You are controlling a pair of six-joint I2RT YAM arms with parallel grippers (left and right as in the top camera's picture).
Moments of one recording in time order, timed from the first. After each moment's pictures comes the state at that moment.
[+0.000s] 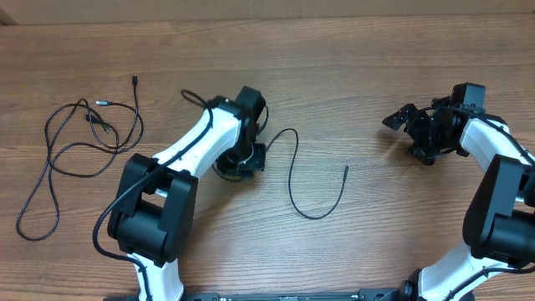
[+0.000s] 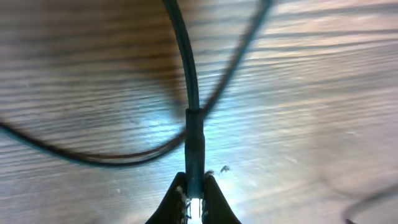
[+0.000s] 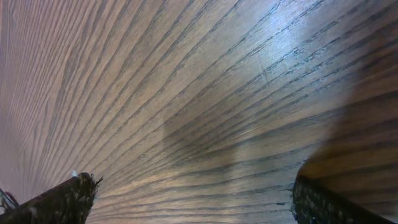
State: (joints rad) left arm -0.43 1.97 1.39 -1.05 0.17 -0.33; right arm -0.28 1.88 1.13 -0.55 -0.48 0.44
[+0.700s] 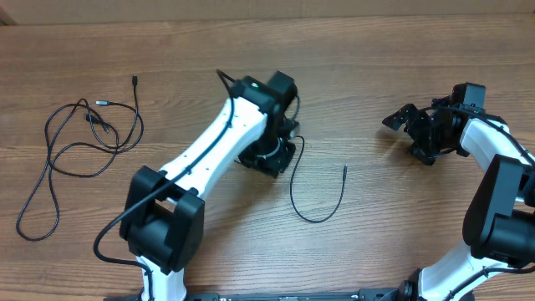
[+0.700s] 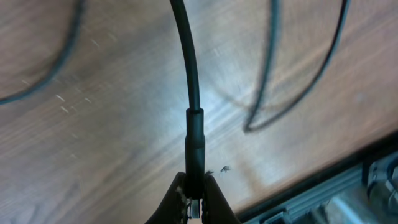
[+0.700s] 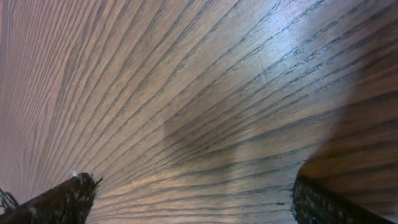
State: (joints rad) left arm -0.58 1.97 1.65 -1.35 0.25 -0.10; right arm -0.28 1.88 1.13 -0.55 -0.48 0.44
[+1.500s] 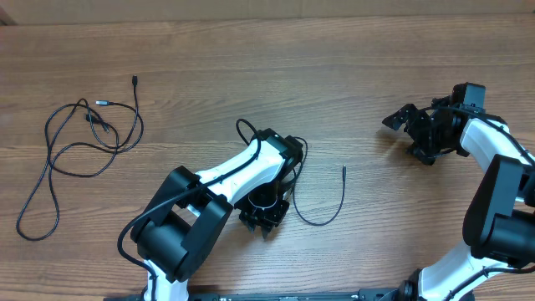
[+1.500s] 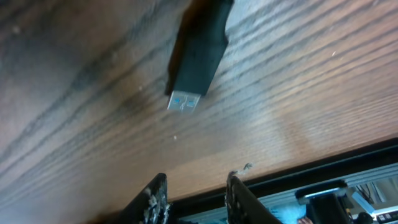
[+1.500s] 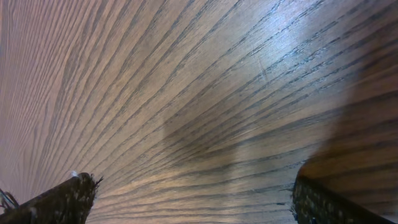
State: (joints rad) left arm -0.71 1.97 1.27 -1.30 0.23 -0.19; right arm -0.28 1.88 1.13 -0.55 -0.48 0.44
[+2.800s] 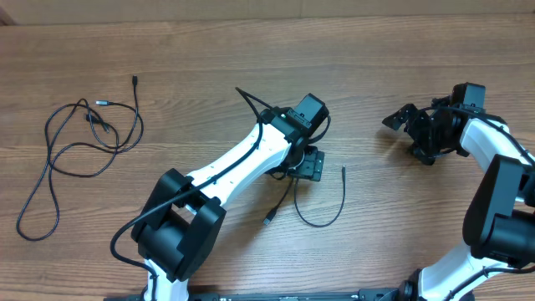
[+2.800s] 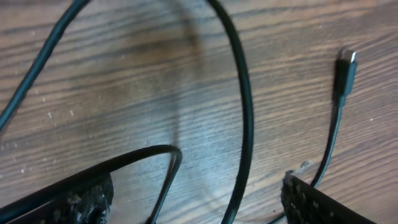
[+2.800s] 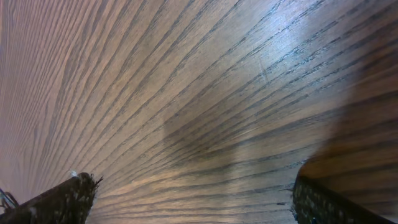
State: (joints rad) left arm -0.71 1.98 1.49 -0.93 0.11 -0.52; right arm -0.28 1.88 1.13 -0.55 -0.48 0.44
